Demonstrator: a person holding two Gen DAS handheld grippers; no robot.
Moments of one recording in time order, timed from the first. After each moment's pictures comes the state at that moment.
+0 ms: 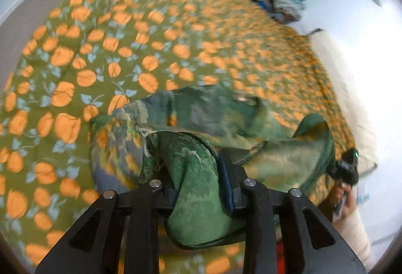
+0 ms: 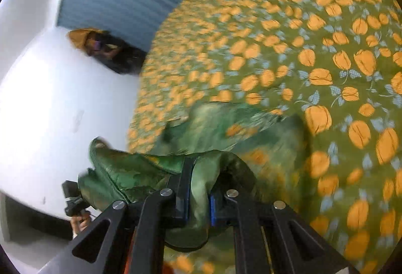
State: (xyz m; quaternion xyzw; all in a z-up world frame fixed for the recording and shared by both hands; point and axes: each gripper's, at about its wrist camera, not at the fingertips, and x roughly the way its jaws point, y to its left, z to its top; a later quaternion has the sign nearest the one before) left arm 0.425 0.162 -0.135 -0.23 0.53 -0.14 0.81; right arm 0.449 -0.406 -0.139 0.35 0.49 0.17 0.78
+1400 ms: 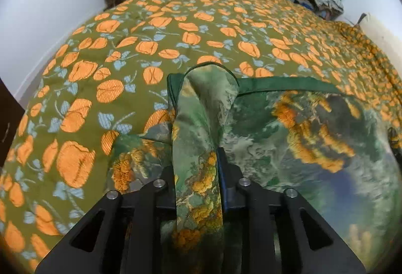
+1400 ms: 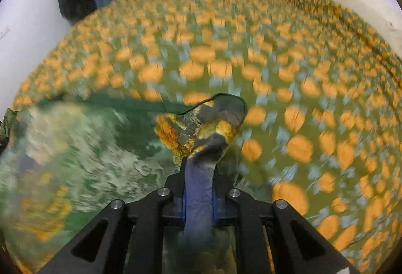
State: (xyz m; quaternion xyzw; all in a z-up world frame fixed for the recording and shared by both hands) left arm 0.424 0.150 -0.232 -0.07 0.45 0.02 0.89; right arm 0.497 -0.313 -0.191 0.00 0.48 0.03 0.88
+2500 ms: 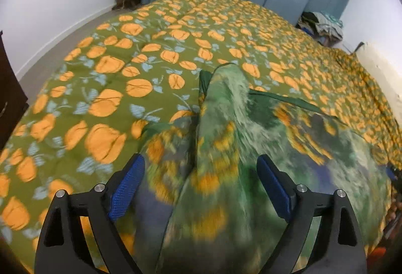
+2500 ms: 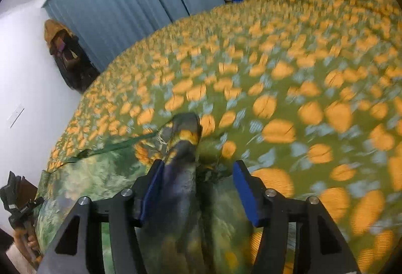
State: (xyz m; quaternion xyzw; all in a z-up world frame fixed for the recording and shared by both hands) left arm 0.375 0.176 -0.192 -0.14 0.42 0.01 0.90; right arm 0.435 -0.384 -0.140 0.16 0.37 0.04 0.91
